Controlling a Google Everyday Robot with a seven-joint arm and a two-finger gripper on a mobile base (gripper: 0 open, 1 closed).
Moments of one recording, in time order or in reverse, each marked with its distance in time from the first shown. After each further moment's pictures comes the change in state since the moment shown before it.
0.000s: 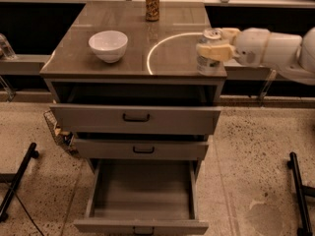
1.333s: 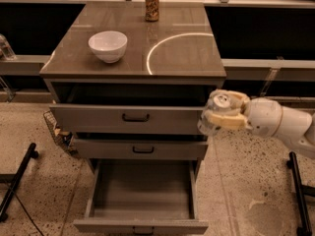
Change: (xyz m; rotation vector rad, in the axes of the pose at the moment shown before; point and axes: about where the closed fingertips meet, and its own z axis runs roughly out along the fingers) arm 0.092 0.127 -0.078 -0.155 -0.173 0.049
